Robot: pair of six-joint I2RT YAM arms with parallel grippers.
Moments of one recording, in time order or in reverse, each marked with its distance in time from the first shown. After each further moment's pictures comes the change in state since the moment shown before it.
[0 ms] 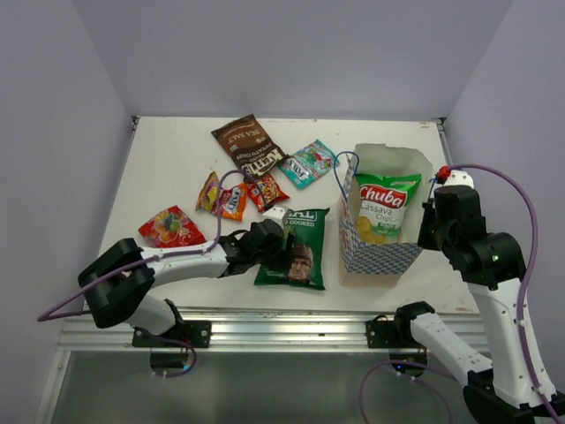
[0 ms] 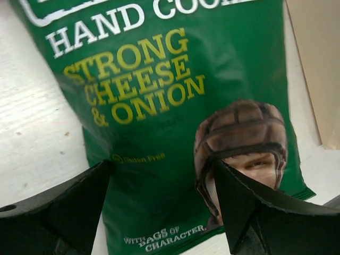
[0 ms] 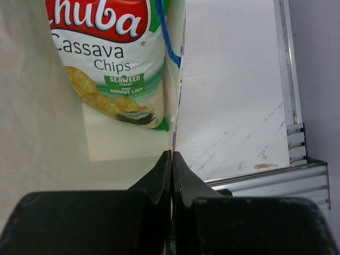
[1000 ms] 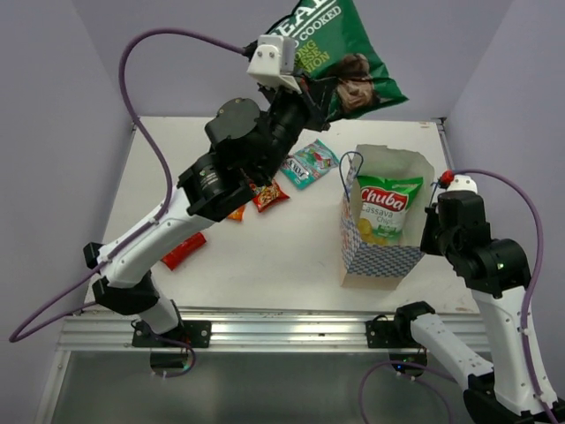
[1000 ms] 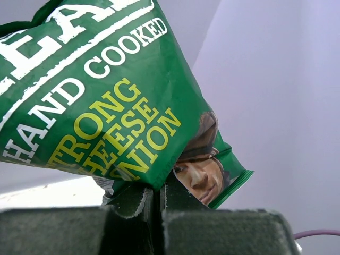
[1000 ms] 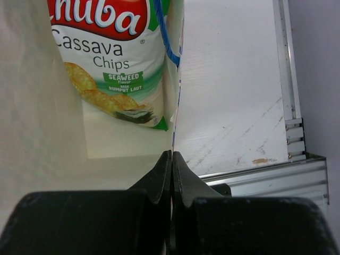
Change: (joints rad) left arm -0.130 0.176 1.400 -0.109 -0.343 0.355; right arm 0.000 -0.029 0.006 -0.035 -0.003 0.001
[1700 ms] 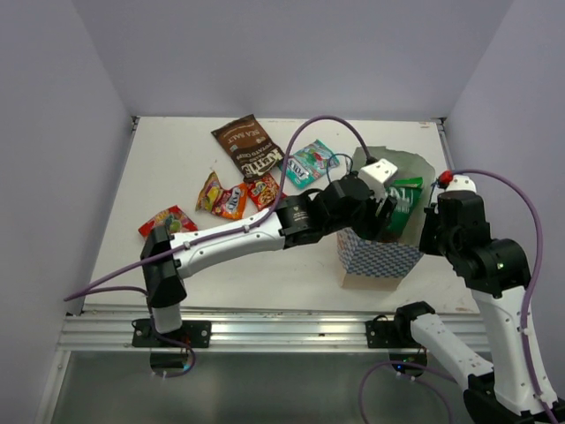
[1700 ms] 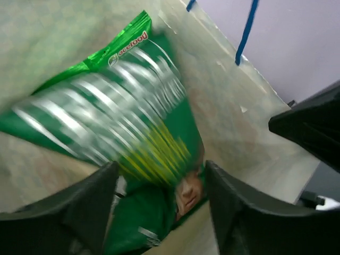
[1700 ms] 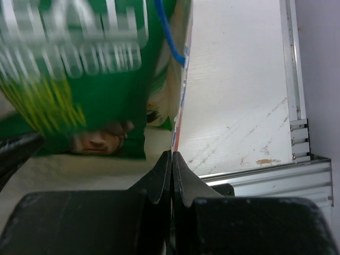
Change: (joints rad) left arm -0.115 0.219 -0.350 -0.123 0.365 -0.074; right arm 0.000 -0.002 0.000 -0.001 -0.019 0.003
